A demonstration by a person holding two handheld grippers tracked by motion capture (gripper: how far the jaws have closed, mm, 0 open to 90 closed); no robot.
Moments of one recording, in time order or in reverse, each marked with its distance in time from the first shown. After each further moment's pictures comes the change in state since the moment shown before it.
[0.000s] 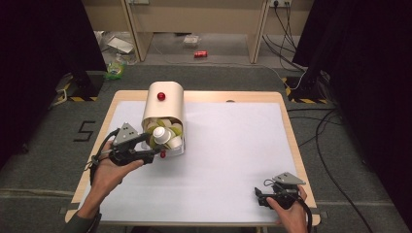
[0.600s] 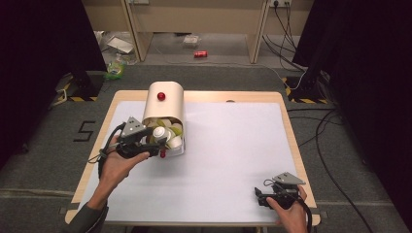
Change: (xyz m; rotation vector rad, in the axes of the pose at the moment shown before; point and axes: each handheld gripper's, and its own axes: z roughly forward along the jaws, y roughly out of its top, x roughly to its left) left arm 0.006 0.008 0.021 -0.002 0.032 -0.012; right arm 0.000 0.000 0.000 0.003 0.000 -0.001
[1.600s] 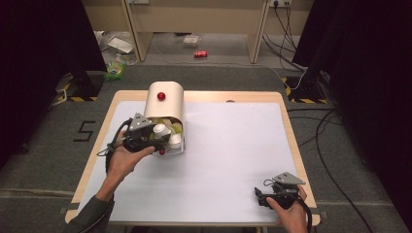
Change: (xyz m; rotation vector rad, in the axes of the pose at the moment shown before) left arm 0.005 0.003 0.024 0.031 -0.013 -0.030; right arm 0.000 0.000 0.000 0.001 -0.001 0.001
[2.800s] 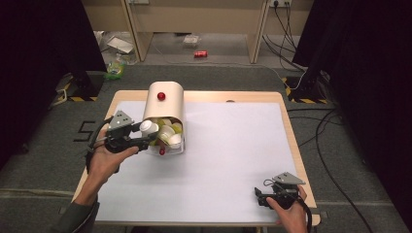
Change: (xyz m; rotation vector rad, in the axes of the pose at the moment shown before) left arm 0.014 0.008 -0.049 -0.038 0.004 0.011; right arm 0.000 0.000 0.000 0.000 0.000 0.001
